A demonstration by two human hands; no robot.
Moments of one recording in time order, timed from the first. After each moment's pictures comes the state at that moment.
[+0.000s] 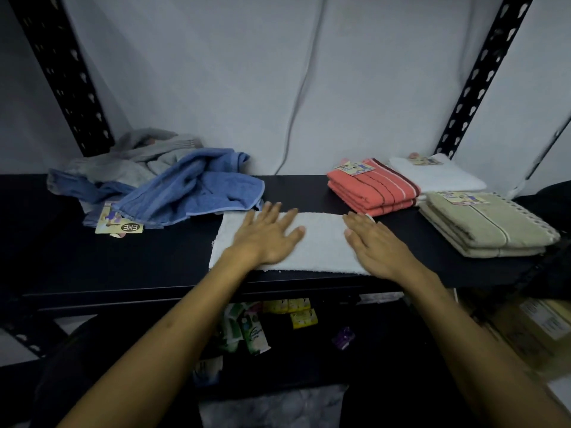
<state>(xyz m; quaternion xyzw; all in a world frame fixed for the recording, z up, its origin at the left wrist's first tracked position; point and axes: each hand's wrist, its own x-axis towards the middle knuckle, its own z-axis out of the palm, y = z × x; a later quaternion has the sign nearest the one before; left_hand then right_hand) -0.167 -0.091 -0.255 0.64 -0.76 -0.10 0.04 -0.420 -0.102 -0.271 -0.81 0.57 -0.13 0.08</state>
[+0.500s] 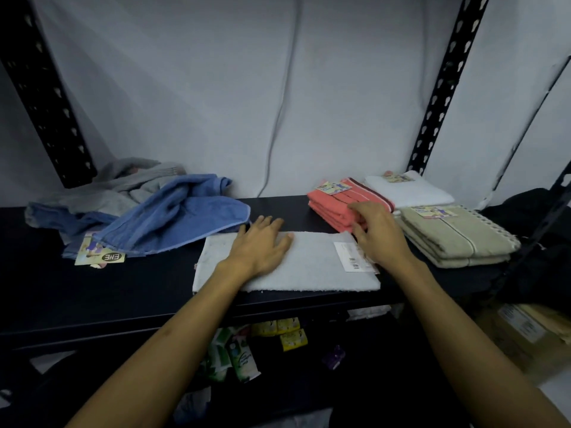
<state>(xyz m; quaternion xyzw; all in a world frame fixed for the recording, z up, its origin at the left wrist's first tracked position) -0.182 -0.110 -0.247 0.62 -0.76 -0.07 0.15 -0.446 -0.124 -0.235 -0.76 0.56 -0.33 -0.01</state>
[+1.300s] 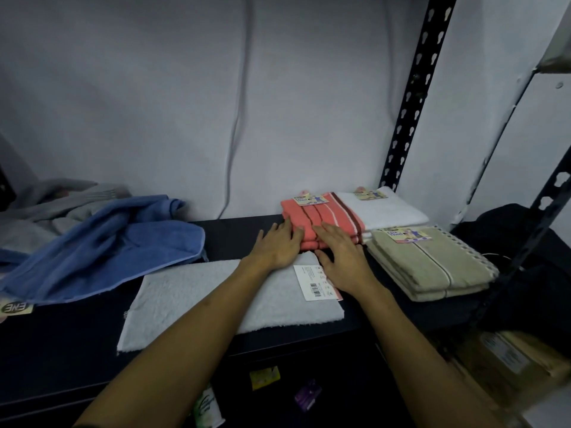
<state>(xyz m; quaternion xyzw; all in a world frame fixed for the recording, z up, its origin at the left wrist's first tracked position) -0.295 -0.229 -0.256 0.60 -0.76 -0.20 0.18 -0.474 -0.188 -0.278 -0.77 0.58 -0.29 0.03</state>
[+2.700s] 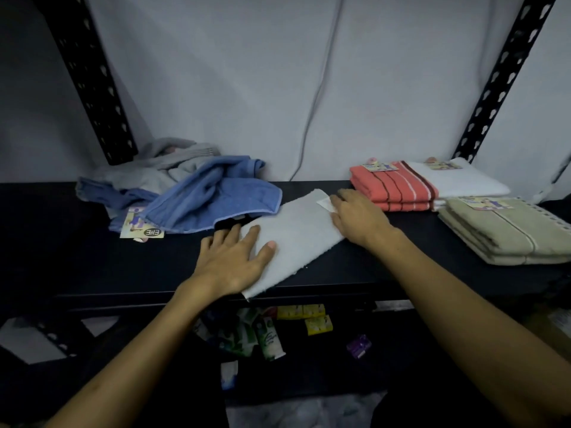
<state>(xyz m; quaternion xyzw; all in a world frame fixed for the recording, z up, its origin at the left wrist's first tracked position) -0.100 -0.026 -0.251 0.72 -0.69 -0.08 0.07 -0.349 -0.159 -0.237 -0.82 0.56 -0.11 -0.02</state>
